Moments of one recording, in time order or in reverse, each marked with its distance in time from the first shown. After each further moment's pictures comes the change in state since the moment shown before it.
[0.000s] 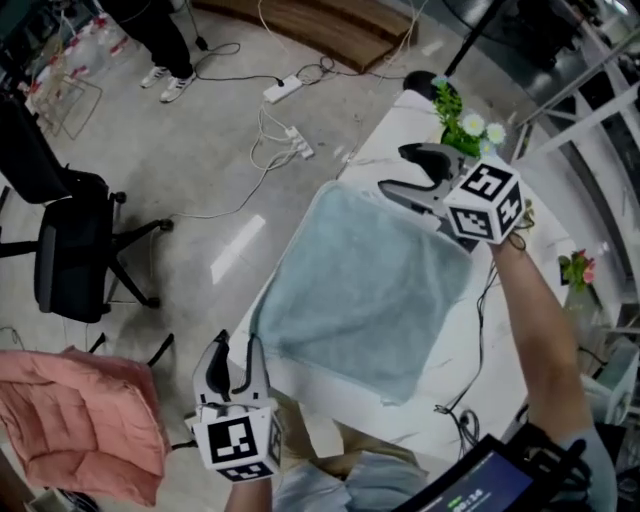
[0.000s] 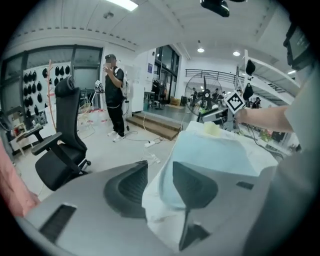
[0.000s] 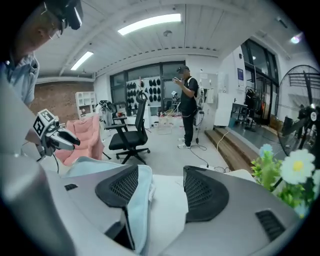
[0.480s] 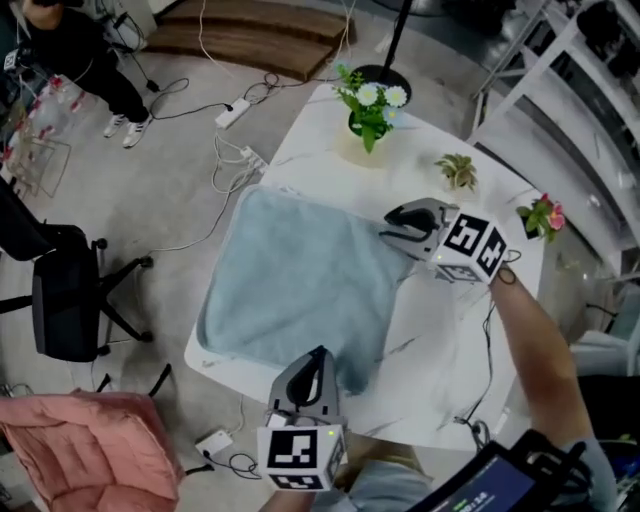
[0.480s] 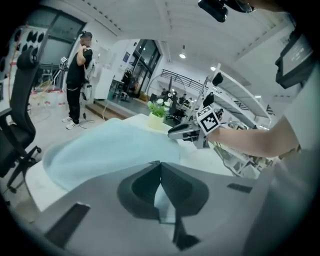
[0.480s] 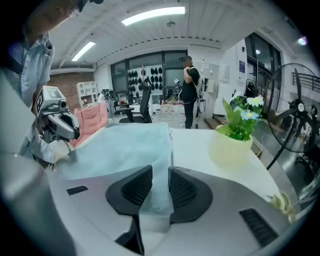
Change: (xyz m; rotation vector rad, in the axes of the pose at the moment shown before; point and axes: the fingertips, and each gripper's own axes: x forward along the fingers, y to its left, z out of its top) left arm -0.024 -0.220 -0.040 -0.008 0.058 -0.475; right arm -0.121 0.053 -0.141 -0.010 0.145 -0.010
